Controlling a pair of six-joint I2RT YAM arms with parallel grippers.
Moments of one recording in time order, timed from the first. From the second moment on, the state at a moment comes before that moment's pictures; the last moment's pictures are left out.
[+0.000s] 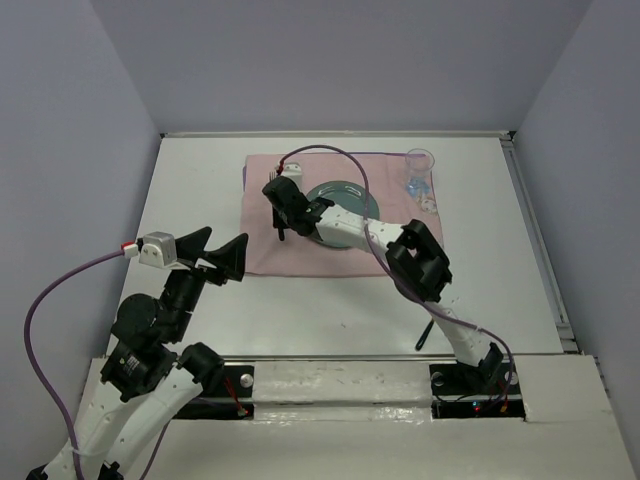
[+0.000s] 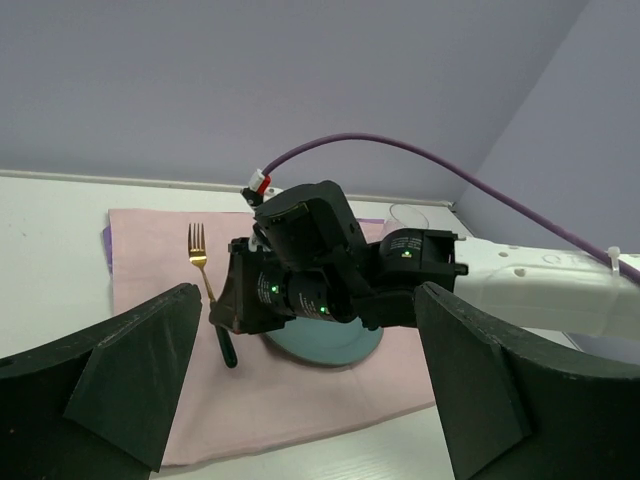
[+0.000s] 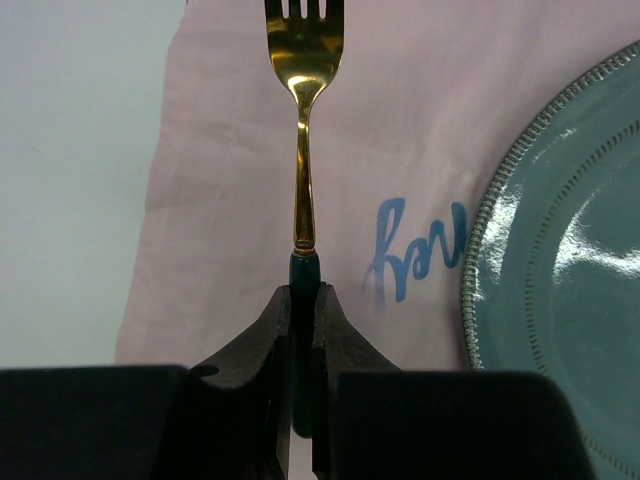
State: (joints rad) left arm -0.63 0.24 0.65 -0.19 -0.29 -0.28; right arm 0.90 2.35 1.99 -0.33 0.40 0.58
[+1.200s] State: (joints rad) left arm -0.63 0.27 0.65 -0.19 -0.28 -0.29; right arm 0.88 2.39 1.97 -0.36 0.34 0.74
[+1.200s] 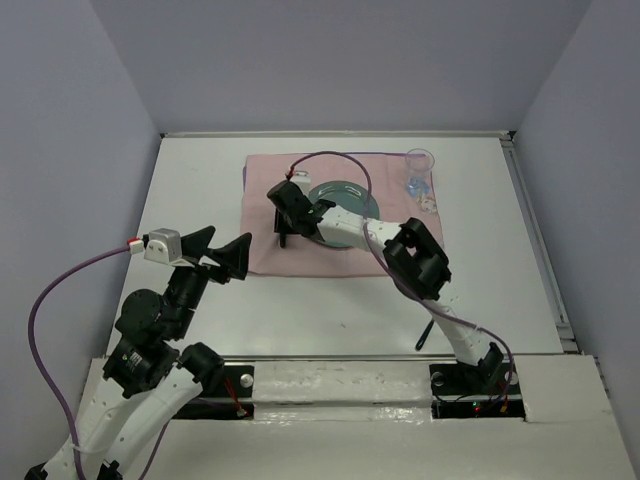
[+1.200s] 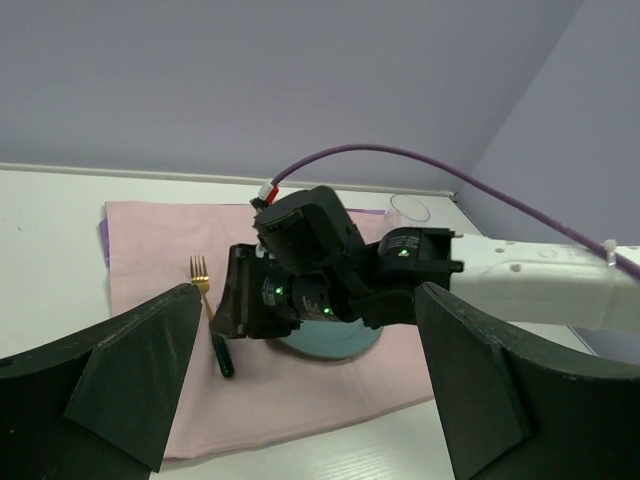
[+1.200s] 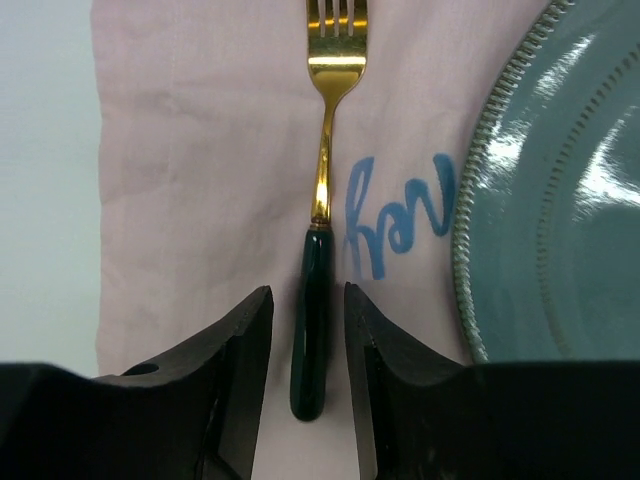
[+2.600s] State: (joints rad) left arm -0.72 0.19 0.65 -0.17 -0.25 -0.28; right arm 0.88 1.02 0.62 -1.05 0.30 1.42
